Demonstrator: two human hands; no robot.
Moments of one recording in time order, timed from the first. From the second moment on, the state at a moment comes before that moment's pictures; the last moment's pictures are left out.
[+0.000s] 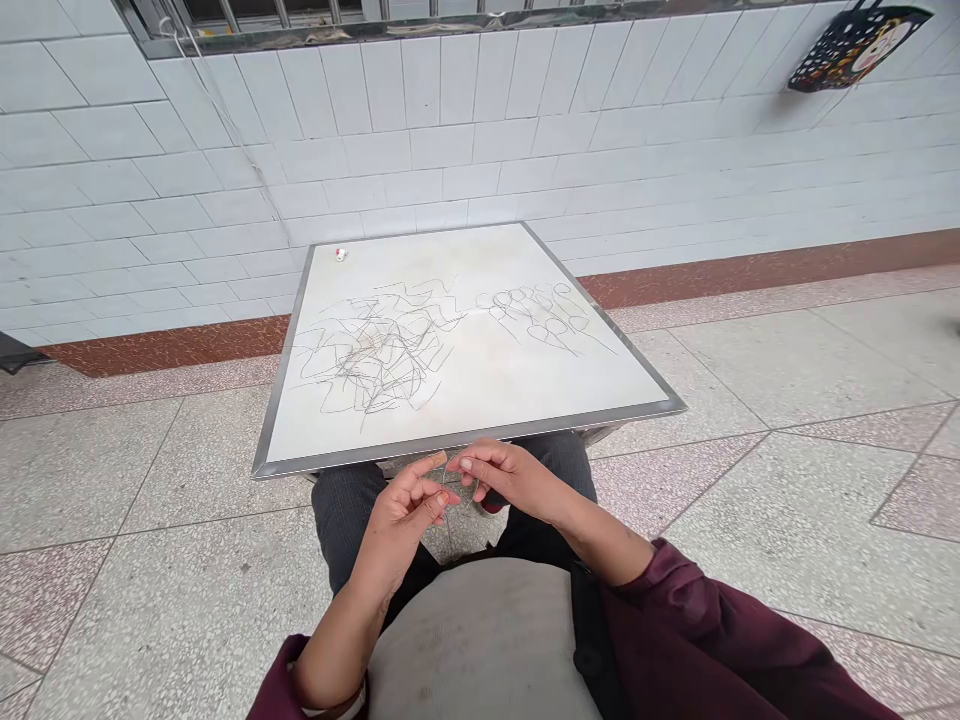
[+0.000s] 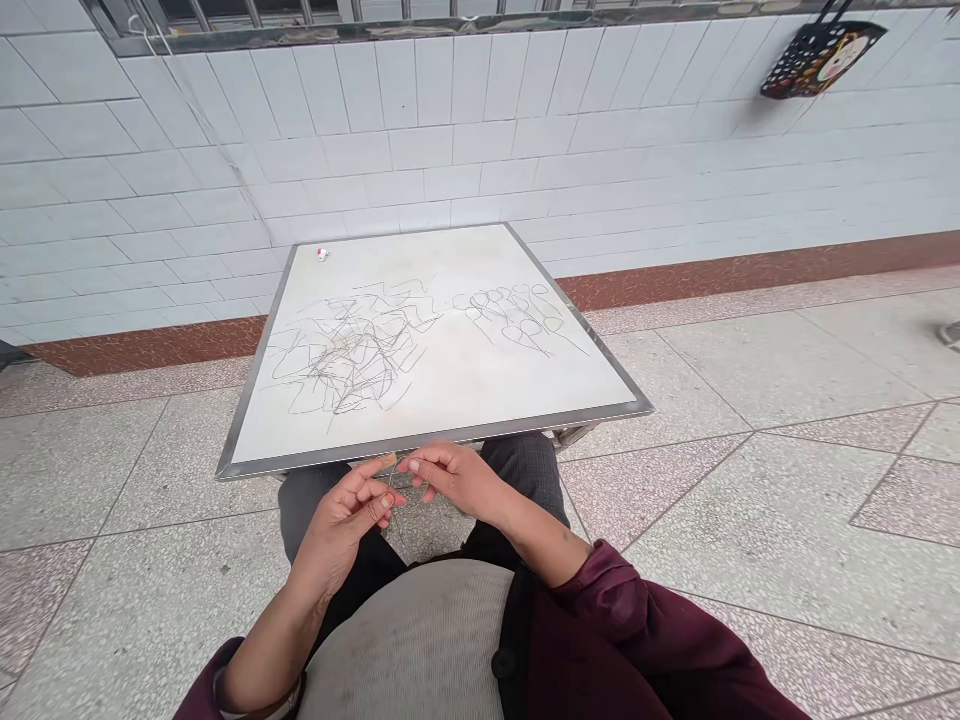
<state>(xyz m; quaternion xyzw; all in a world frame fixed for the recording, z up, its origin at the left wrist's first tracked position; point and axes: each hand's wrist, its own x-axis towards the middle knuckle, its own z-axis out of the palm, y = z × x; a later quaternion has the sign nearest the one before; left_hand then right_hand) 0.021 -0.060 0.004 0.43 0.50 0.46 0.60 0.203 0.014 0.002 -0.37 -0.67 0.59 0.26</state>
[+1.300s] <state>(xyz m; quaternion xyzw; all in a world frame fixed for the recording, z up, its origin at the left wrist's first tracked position) 0.023 -0.057 -0.004 0.41 0.51 0.47 0.59 0.190 0.011 -0.011 -0.34 -0.49 0.76 0.25</state>
